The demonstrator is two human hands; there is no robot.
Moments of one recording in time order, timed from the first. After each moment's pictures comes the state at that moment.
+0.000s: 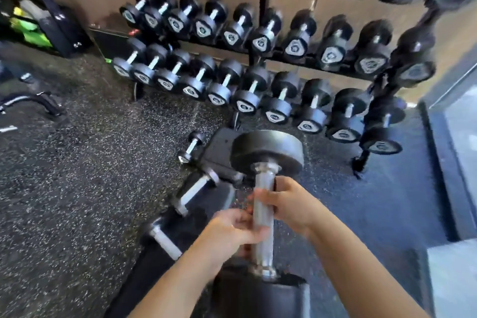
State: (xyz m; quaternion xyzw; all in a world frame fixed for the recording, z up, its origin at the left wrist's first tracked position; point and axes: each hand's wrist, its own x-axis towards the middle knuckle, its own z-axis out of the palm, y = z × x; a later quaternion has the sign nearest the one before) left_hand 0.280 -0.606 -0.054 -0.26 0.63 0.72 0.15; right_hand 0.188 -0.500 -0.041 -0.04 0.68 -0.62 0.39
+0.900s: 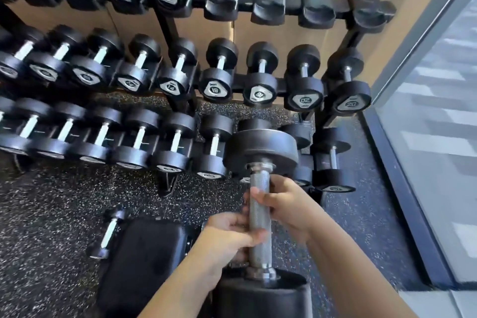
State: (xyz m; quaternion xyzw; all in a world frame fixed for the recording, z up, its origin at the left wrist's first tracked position) left_hand -0.202 -0.548 -0.062 -0.21 0.61 0.73 0.22; right_hand -0.263 -0.428 -0.036 0.06 0.63 -0.71 0.30
